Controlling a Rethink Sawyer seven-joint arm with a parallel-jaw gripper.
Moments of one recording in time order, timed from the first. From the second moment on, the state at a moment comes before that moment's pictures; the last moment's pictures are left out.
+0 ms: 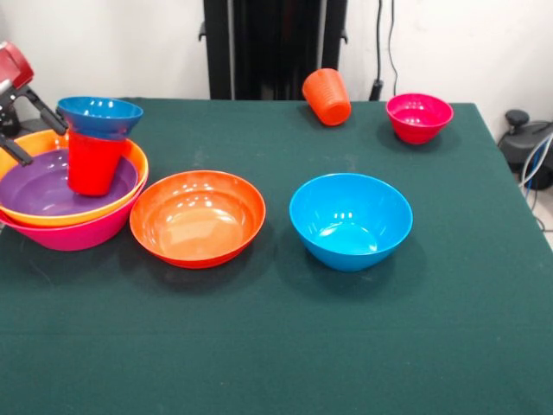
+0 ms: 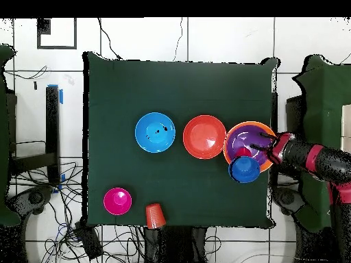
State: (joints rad) arm -1.55 -0.14 1.12 1.49 -0.52 1.11 0.49
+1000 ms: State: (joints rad) arm -1.60 -0.19 1.08 1.58 -0.52 1.11 0.49
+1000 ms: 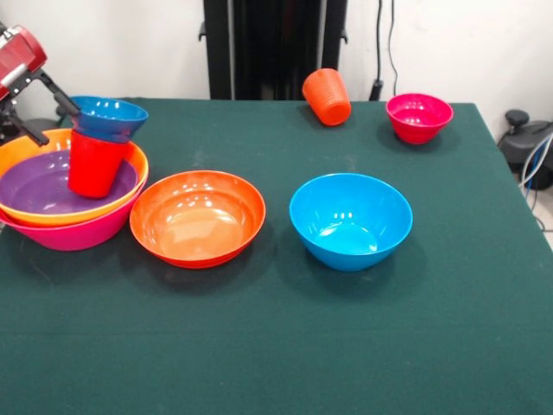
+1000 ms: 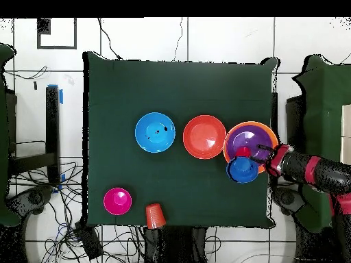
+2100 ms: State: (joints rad) arm -1.61 -0.22 1.06 1.64 -0.52 1.01 0.49
